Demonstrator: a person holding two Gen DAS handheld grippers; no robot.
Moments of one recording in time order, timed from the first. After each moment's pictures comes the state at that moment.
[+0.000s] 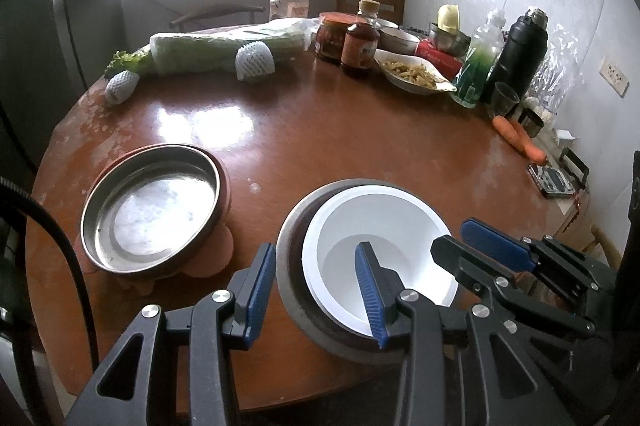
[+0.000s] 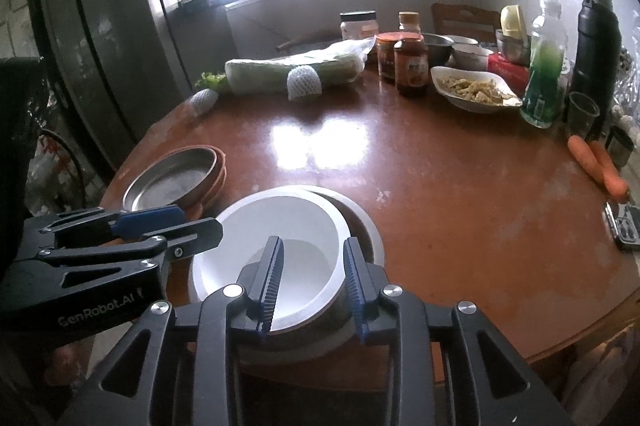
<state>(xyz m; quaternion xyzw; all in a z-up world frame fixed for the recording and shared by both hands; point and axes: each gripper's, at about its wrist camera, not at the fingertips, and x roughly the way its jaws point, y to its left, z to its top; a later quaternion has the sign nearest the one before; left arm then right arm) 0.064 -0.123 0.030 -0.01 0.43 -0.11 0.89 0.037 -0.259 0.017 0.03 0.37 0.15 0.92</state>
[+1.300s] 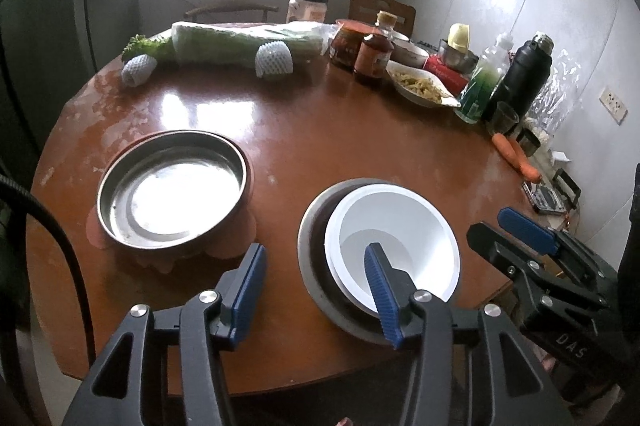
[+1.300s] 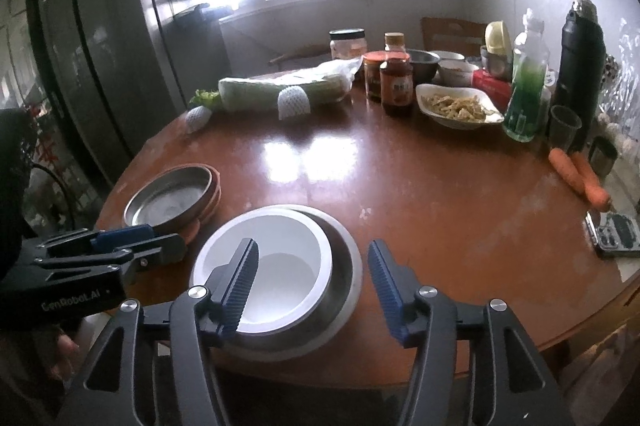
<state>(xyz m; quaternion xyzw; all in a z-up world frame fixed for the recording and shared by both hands) 0.055 -0.099 0.032 -0.06 0.43 -0.11 0.89 0.029 -0.270 0.036 0.03 0.35 0.13 0.93</state>
